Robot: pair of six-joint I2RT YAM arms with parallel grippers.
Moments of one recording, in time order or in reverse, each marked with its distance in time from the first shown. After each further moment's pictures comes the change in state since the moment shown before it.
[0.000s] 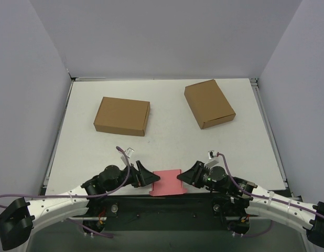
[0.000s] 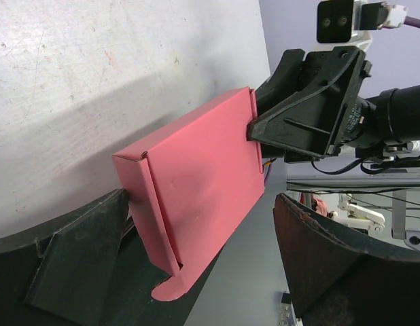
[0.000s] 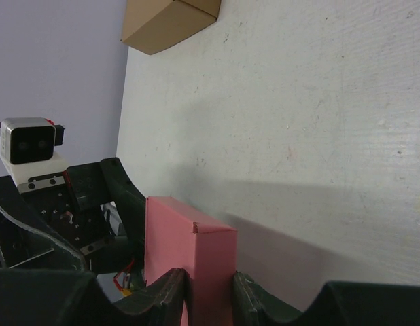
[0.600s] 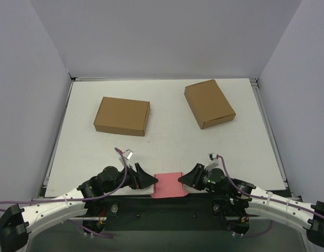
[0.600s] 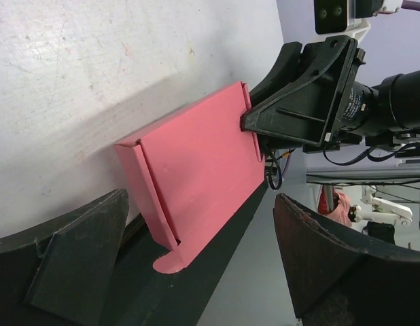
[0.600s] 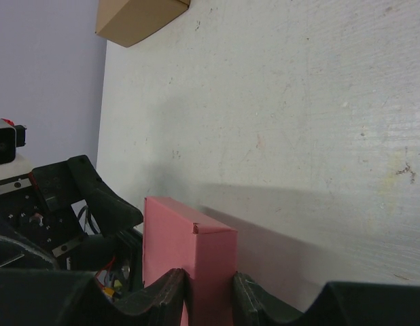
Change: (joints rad) left arm -0.001 -0.110 0.008 -0.162 -0.012 0.076; right arm 0.000 0.000 -0.049 0.000 0.004 0.010
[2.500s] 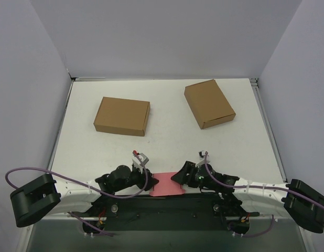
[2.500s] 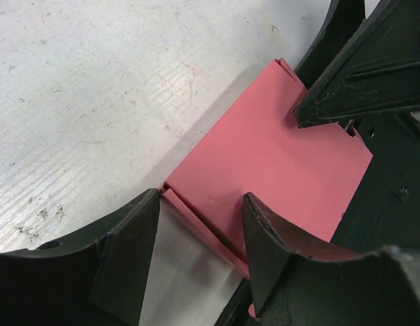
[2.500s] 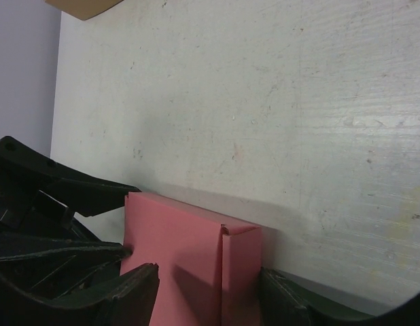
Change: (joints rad) left arm -0.063 0.541 0.001 0.449 -0.098 0.594; right arm -0.041 0.444 0.016 0.330 -0.047 -0.095
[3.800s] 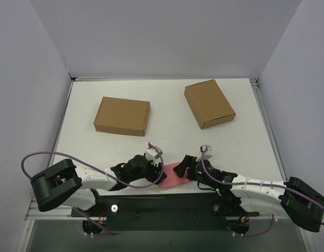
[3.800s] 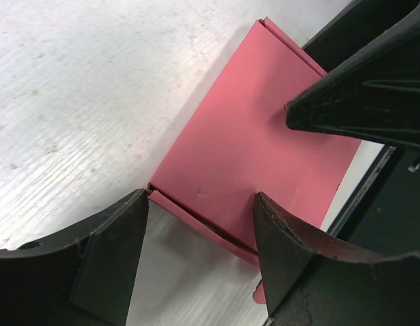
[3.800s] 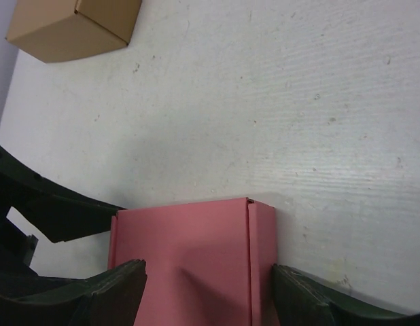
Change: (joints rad) left arm 0.007 0.299 0.277 -0.152 0.006 0.048; right arm -0.024 0.026 0.073 -0.092 0.182 -0.167
